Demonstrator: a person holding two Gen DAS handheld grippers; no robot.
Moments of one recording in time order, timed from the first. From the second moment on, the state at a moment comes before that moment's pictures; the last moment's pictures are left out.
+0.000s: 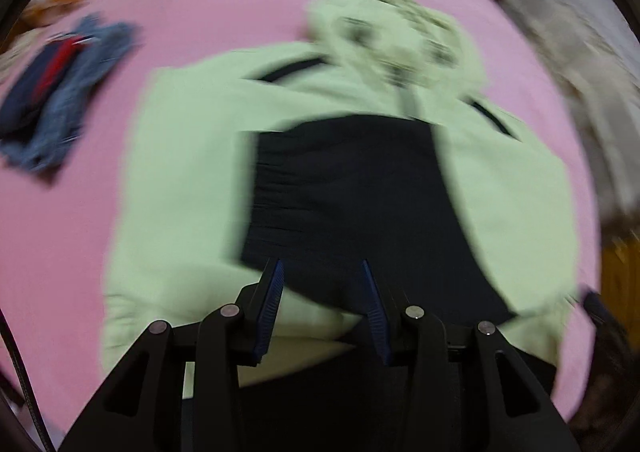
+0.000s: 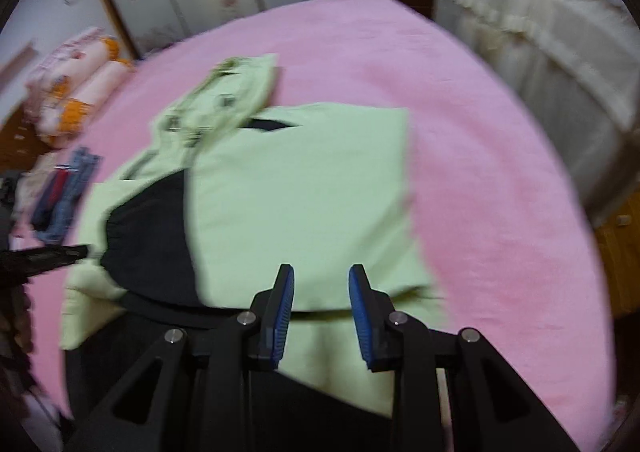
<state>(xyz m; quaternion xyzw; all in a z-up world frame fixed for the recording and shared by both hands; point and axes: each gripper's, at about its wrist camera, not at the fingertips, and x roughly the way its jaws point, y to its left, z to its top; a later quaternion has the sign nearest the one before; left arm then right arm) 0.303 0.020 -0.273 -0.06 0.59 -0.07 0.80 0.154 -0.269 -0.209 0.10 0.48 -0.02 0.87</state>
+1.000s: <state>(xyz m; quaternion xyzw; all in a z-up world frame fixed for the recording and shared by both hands) 0.332 -0.031 -0.310 0.00 0.58 0.04 0.81 0.164 -0.371 -0.253 0.24 0.47 -0.16 0.84</state>
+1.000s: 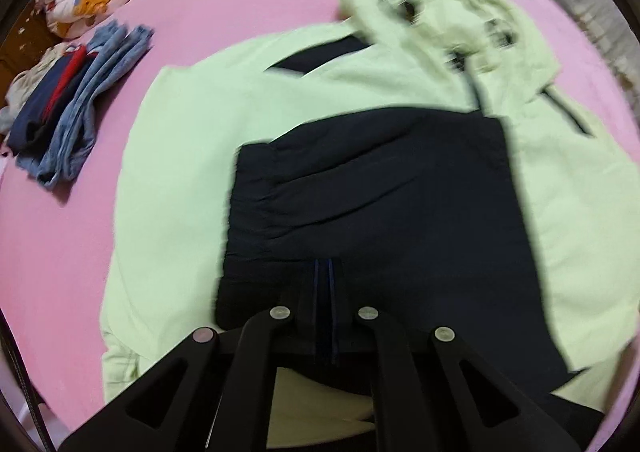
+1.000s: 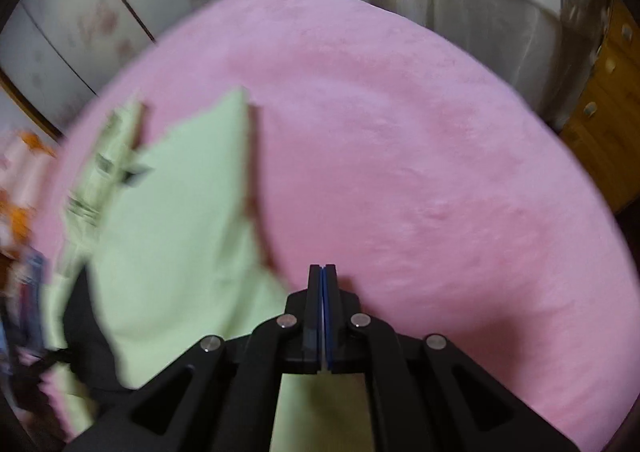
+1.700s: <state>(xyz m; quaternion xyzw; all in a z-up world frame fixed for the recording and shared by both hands) 0.417 -0.039 -0.327 -0.11 0.59 -0.01 0.80 0.317 -0.268 -0.283 0.15 0.49 0.10 0.85</state>
